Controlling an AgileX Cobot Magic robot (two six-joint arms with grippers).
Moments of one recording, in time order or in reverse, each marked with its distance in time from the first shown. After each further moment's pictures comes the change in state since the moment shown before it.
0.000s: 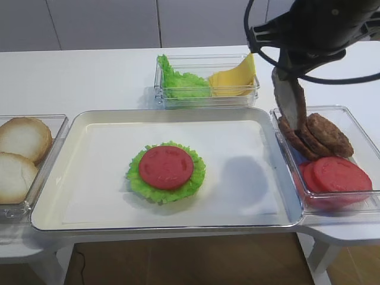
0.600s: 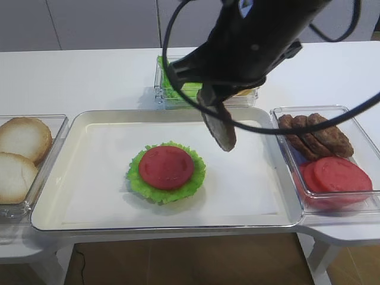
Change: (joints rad) left arm 0.000 0.000 0.000 0.000 0.000 0.000; right arm 0.224 0.055 0.000 0.039 -0.105 -0.029
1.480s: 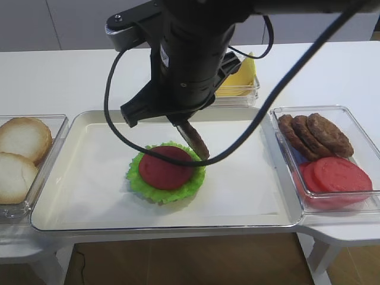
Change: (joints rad) left arm 0.000 0.000 0.000 0.000 0.000 0.000; right arm 0.136 0.222 -0.140 -0.188 0.051 0.082
